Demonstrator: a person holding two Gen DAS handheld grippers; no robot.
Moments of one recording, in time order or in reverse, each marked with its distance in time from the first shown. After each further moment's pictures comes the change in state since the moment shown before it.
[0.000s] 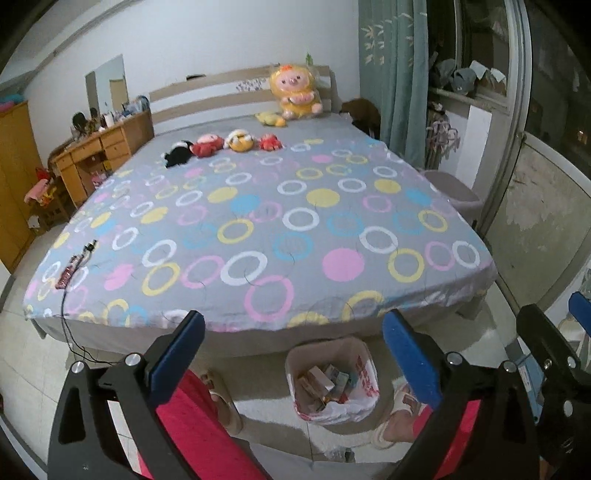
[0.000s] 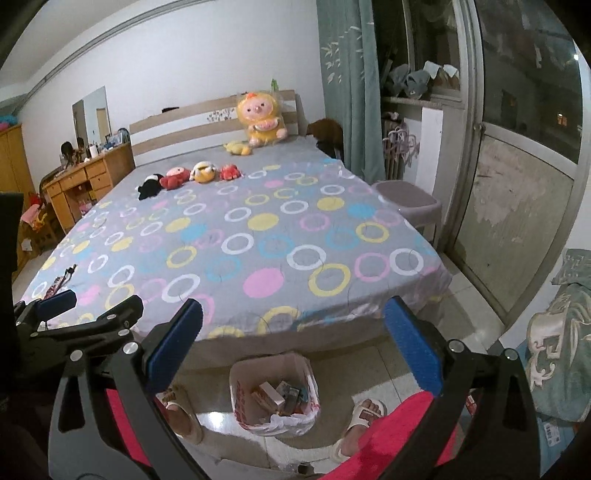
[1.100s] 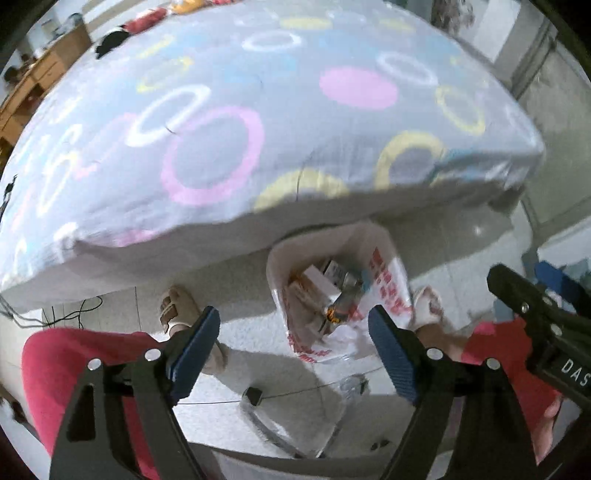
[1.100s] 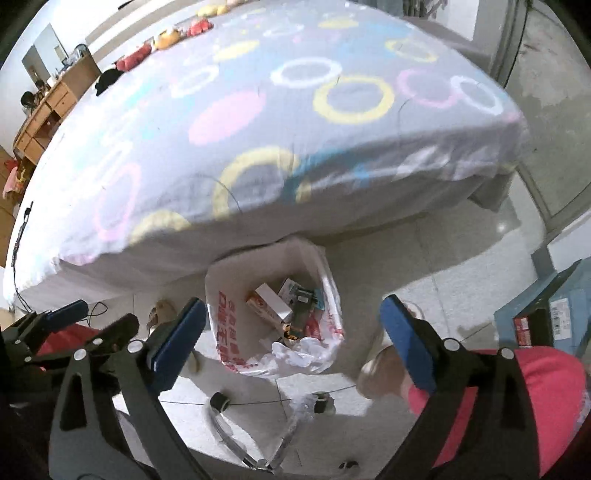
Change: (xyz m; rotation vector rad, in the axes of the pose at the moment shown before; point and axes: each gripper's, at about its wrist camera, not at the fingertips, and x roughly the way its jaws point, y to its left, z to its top) left arm 0.236 -0.006 -0.087 0.074 0.514 -0.097; right arm 0.249 -0.015 -0.109 0.080 0.560 0.028
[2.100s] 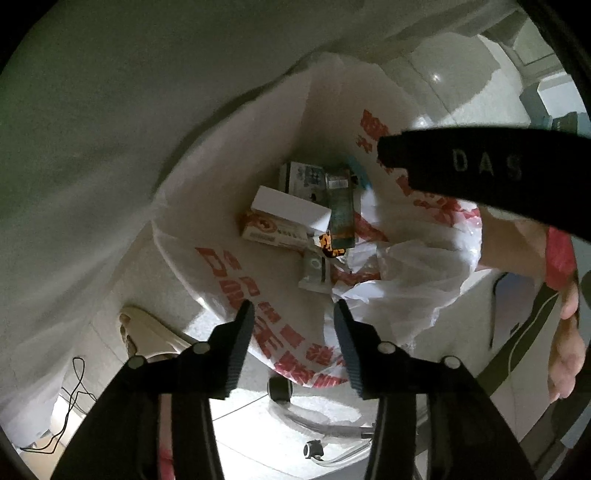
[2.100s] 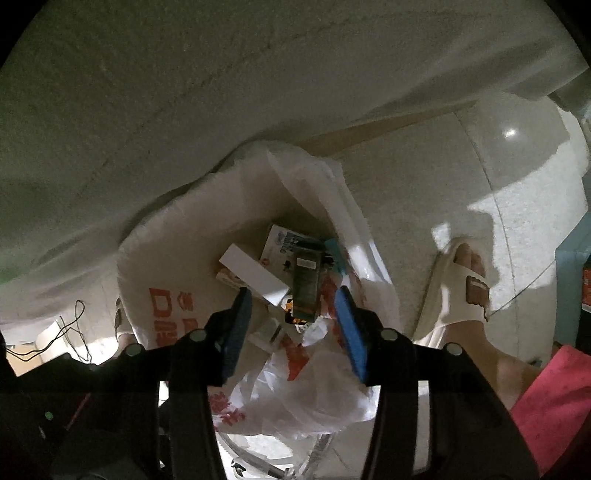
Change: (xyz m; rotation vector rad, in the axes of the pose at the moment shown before) left arm 0.241 -0.051 -0.006 0.456 0.447 -0.085; right arm 0.267 -0.021 -0.007 0.174 0.403 0.004
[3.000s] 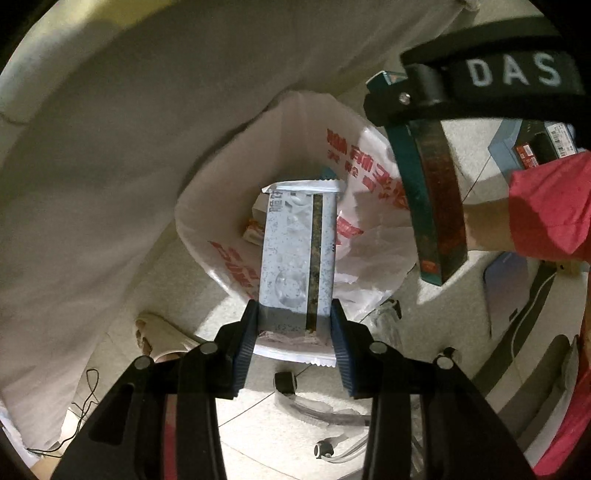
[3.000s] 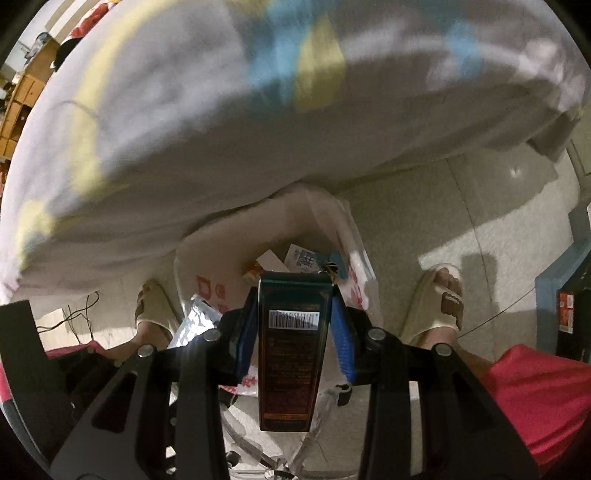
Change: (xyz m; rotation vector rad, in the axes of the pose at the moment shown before) left arm -0.050 -0.018 -0.040 0.074 -0.095 0.016; right arm -0.089 0.021 -0.020 -0.090 -0.115 0.024
